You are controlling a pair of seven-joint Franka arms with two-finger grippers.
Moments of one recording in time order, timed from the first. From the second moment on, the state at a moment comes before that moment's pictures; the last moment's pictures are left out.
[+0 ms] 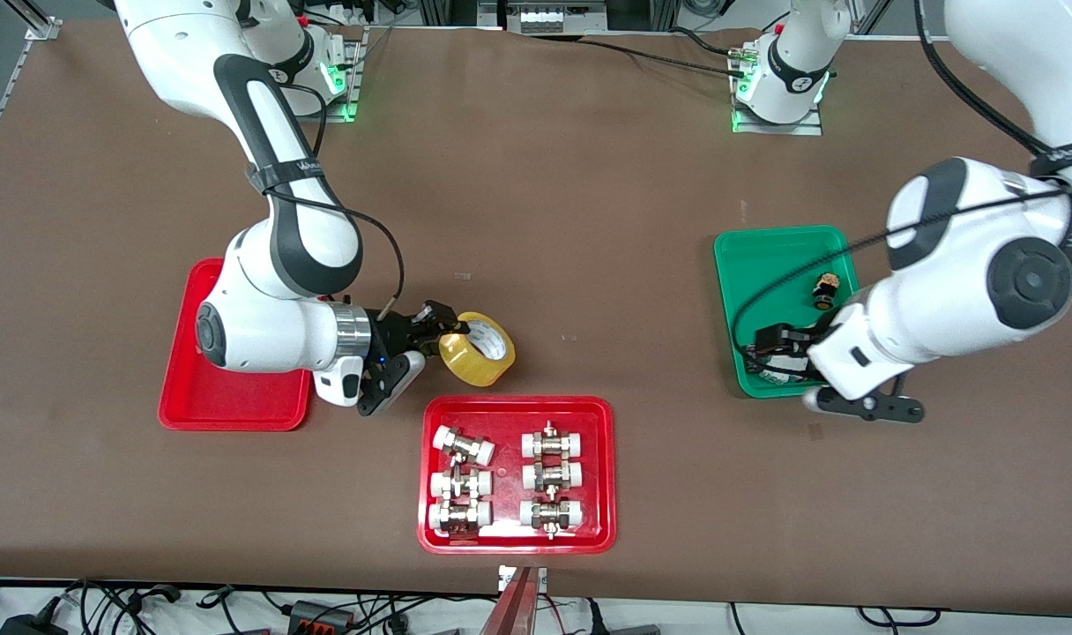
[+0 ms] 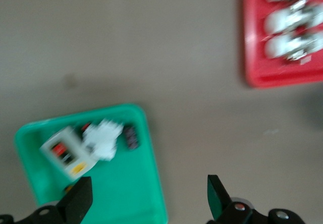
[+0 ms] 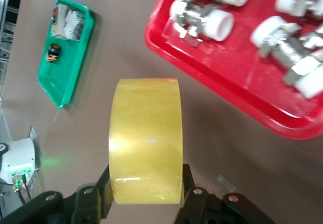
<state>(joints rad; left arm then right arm) 0.07 0.55 -0.34 -1.25 0.08 1.64 -0.17 0.39 0.68 -0.07 -1.39 0.79 1.94 -0.55</state>
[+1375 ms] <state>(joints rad) 0.11 -0.02 -0.24 -1.75 0.06 1.74 -0.40 -0.10 0.77 -0.25 -1.45 0.78 1.50 -0.48</state>
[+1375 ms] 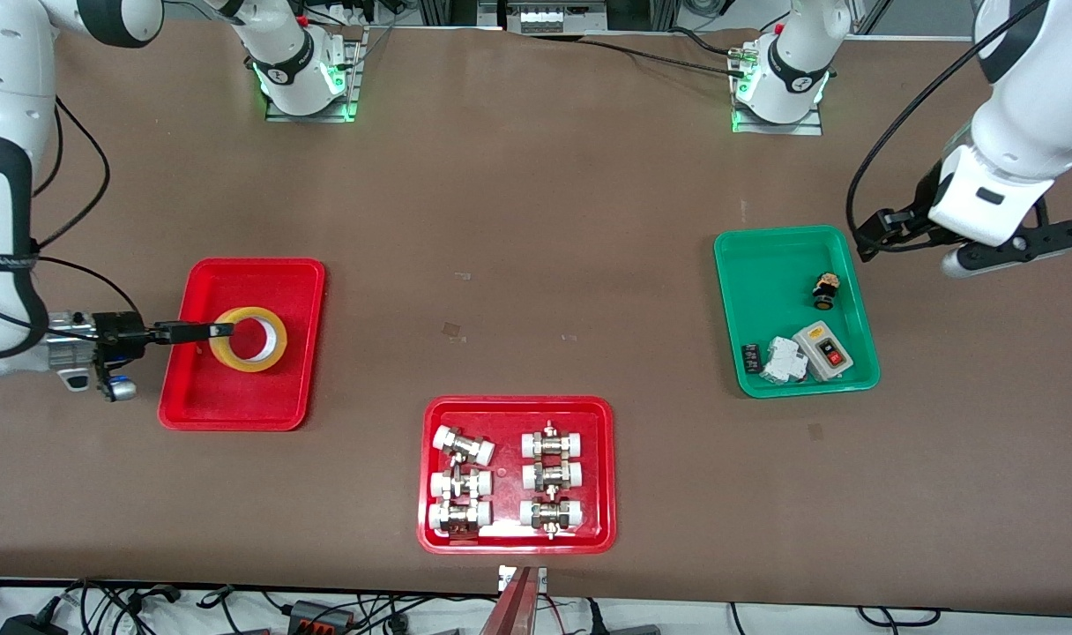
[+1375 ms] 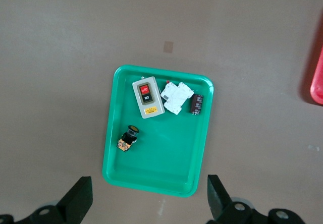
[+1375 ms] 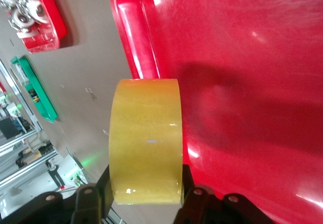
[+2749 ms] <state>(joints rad) 0.11 0.00 -0.24 -1.68 0.00 1.68 -0.15 -0.09 0.83 -0.23 -1.44 0.76 1.59 -0.67</state>
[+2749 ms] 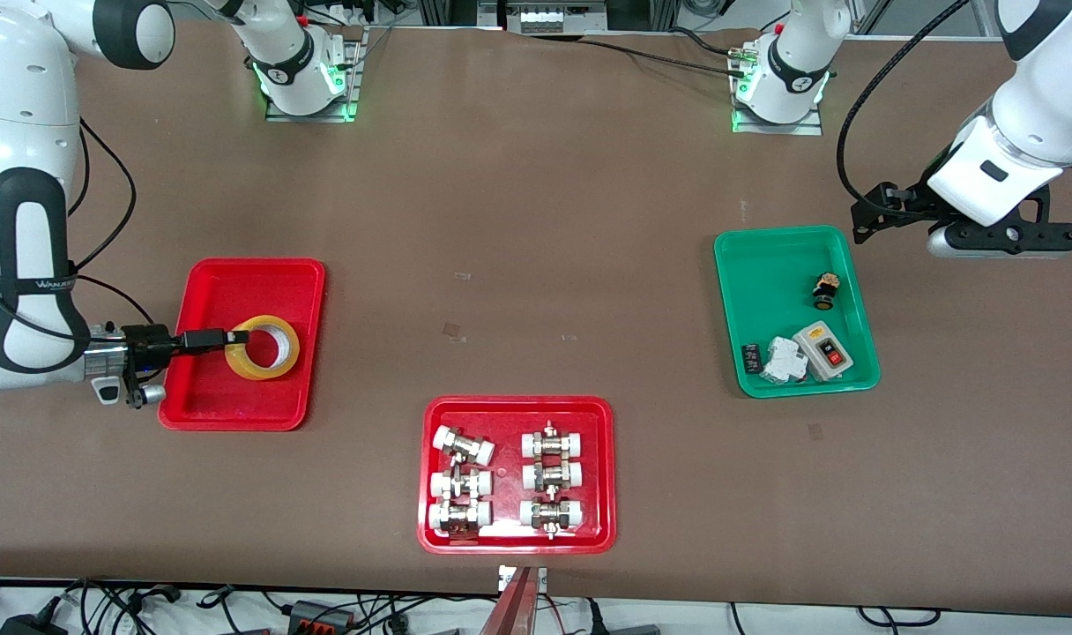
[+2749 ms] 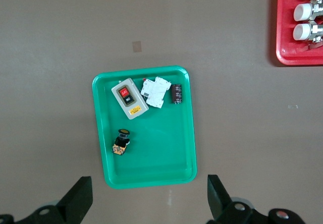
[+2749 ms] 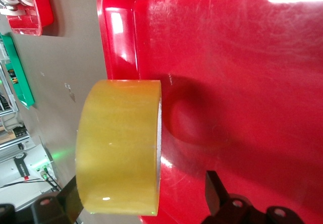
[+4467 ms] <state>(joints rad) 0.11 0.00 -0.24 -1.68 0.00 1.68 -0.15 0.14 0.38 -0.24 -1.40 0.11 1.63 -0.14</state>
